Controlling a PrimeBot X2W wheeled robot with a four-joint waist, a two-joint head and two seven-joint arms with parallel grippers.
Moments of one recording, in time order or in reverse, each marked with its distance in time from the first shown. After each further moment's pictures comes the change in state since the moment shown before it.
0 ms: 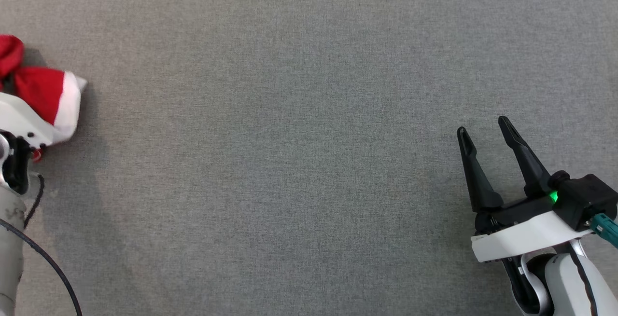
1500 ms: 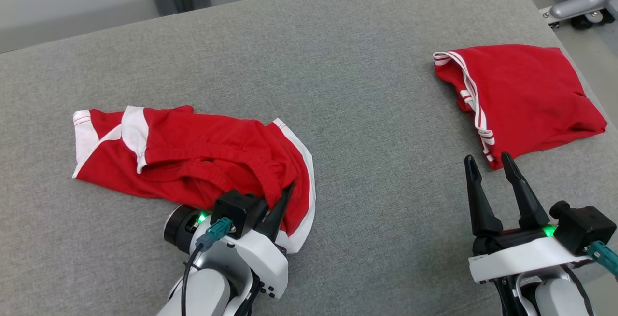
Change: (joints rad) left arm 0.558 -0.227 -0.510 -0.826 0.162 0.049 -0.046; right arm 0.063 0.064 -0.044 0.126 0.095 0.000 -0.092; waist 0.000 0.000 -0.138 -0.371
